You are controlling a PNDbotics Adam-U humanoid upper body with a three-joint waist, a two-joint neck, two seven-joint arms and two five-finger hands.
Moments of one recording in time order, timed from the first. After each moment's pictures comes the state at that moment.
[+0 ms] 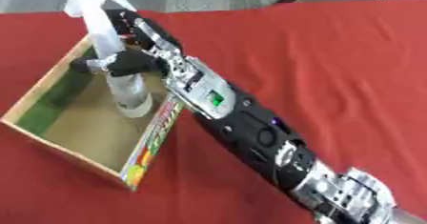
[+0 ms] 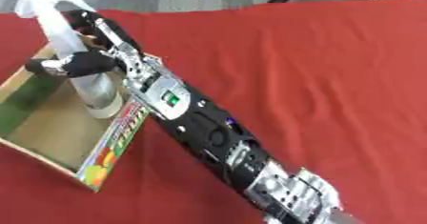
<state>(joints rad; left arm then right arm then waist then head) -0.17 0.36 0.14 -1.89 0.34 0.06 0.35 -1.07 -0.14 0.38 -1.16 -0.10 0.19 -0.12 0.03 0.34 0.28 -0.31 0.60</state>
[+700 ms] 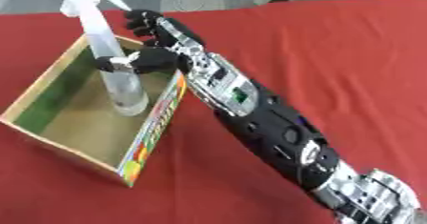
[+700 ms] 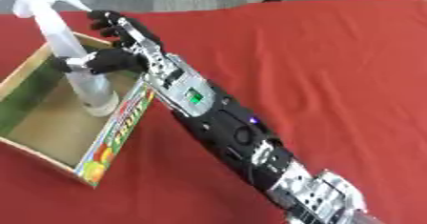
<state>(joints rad) -0.13 0.37 0.16 -1.89 0.33 0.06 0.37 -0.98 -0.22 0.42 -1.30 -0.24 0.29 -0.13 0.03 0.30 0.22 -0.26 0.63</state>
